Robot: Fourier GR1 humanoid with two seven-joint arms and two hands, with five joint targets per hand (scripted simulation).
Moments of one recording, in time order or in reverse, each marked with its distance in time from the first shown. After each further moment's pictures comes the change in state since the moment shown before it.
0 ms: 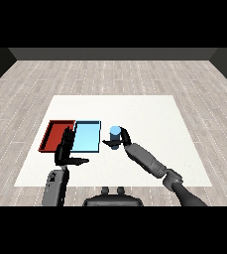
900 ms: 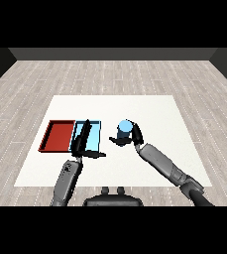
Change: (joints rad) left arm -0.180 -0.023 -0.204 0.079 -0.036 0.165 0.123; right arm 0.146 -0.228 -0.124 -0.576 0.250 -0.050 0.233
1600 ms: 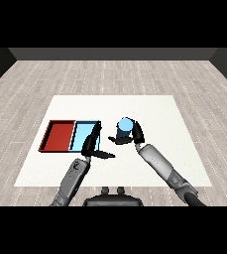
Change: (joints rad) left arm -0.069 -0.001 -0.140 0.089 0.055 0.100 0.008; right arm 0.057 0.078 -0.152 -0.100 0.228 0.110 0.084
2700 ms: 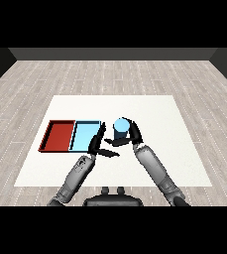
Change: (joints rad) left arm -0.093 0.000 -0.055 0.218 0.058 0.065 -0.079; right arm 0.067 0.176 -0.160 -0.097 0.287 0.201 0.128
